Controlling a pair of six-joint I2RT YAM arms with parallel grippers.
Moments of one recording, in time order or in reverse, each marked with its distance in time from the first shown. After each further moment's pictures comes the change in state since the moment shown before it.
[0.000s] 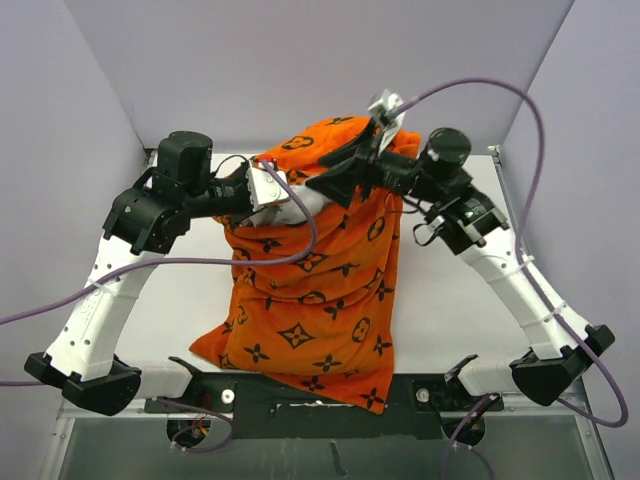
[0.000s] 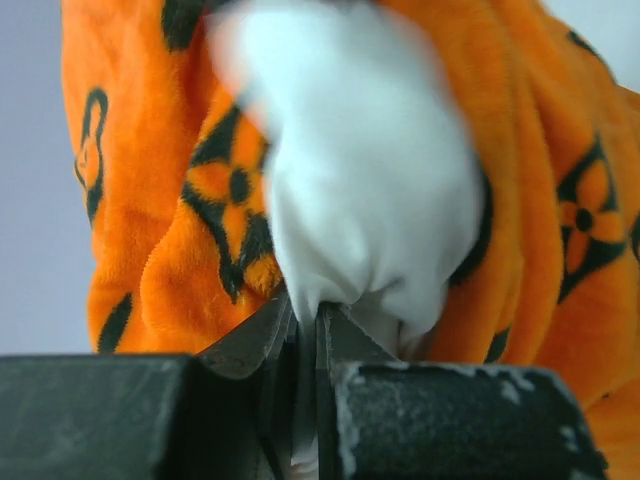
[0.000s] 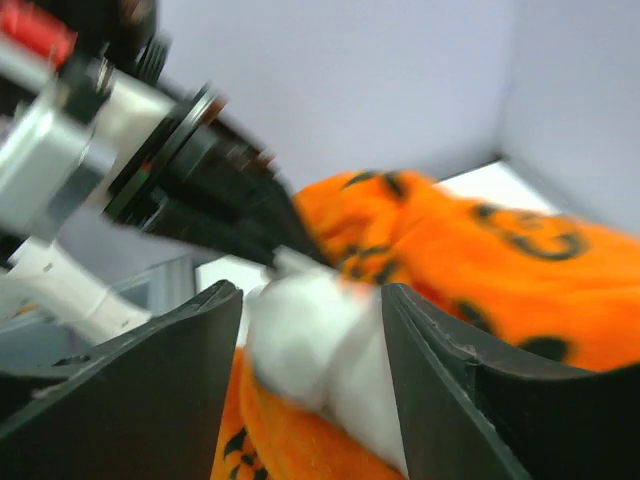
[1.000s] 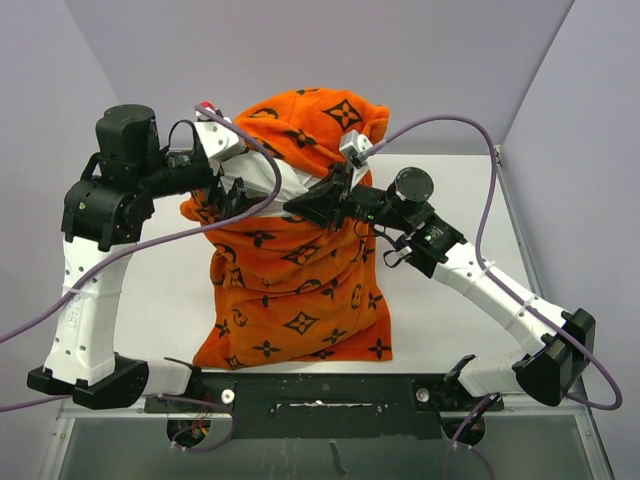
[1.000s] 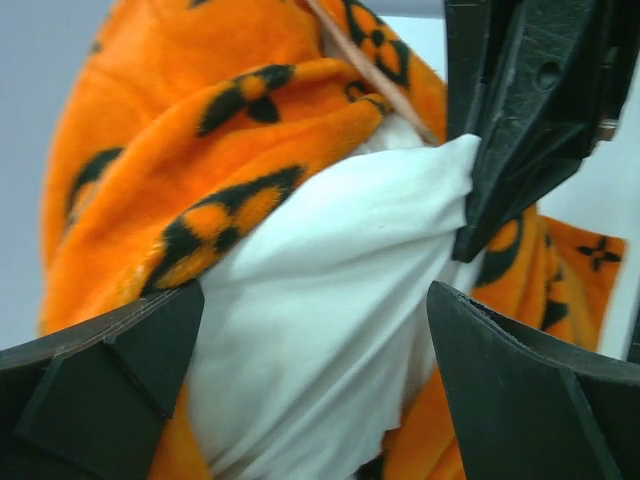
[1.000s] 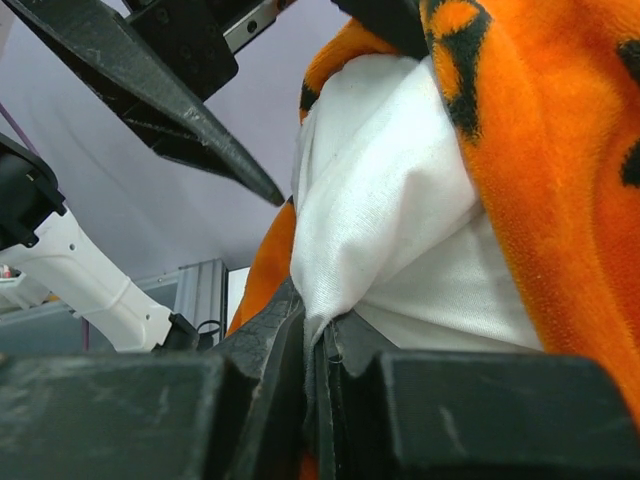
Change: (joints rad) left arm 0.199 0.038 0.214 -0.029 0.226 -0.284; right arm 0.083 -0.004 -0.251 0.364 0.026 0.056
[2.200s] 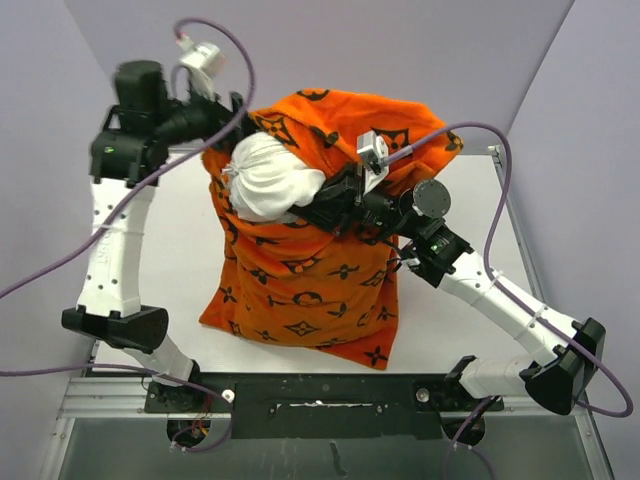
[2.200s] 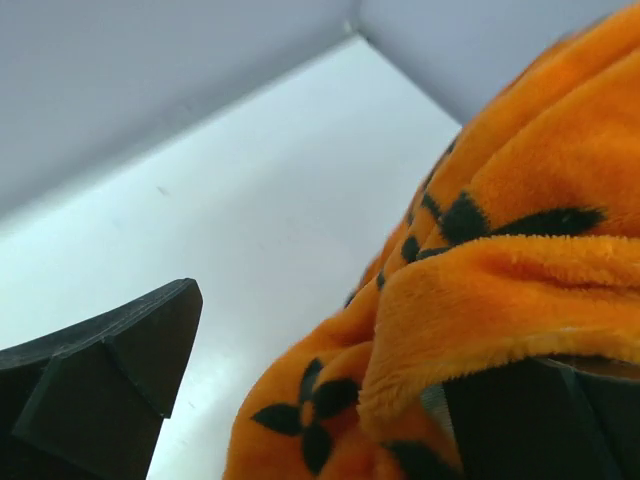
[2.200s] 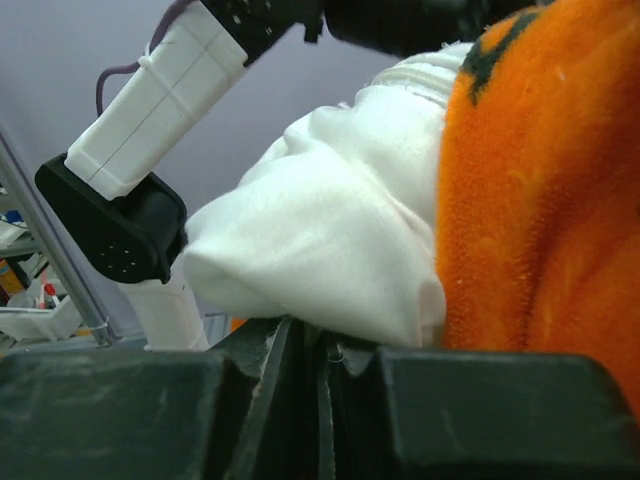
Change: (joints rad) left arm 0.065 0.285 0.151 0.106 -0.096 -0.565; right arm 0.031 -0.050 -0.027 0.165 0.033 0.064
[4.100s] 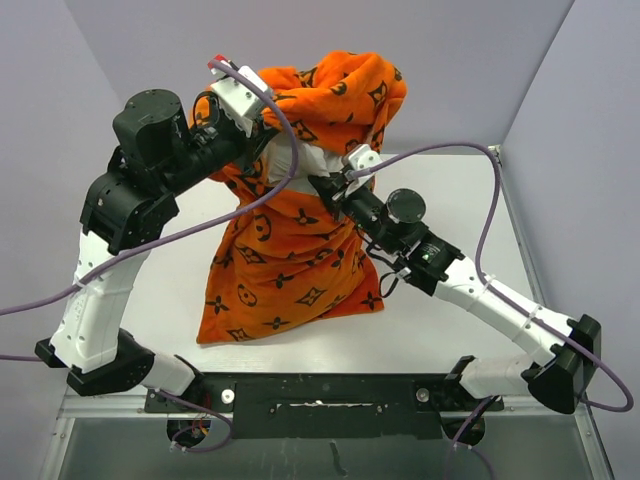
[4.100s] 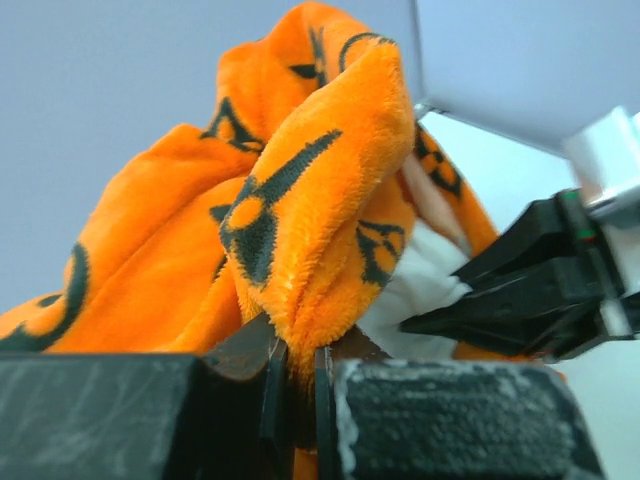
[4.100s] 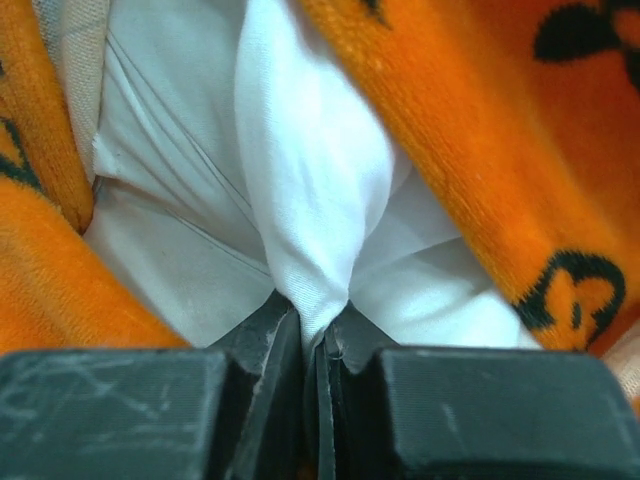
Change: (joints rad) left arm -0.392 -0.161 0.140 0.034 -0.488 0.293; right arm 0.072 0.002 -0.053 -0.191 0.676 -0.503
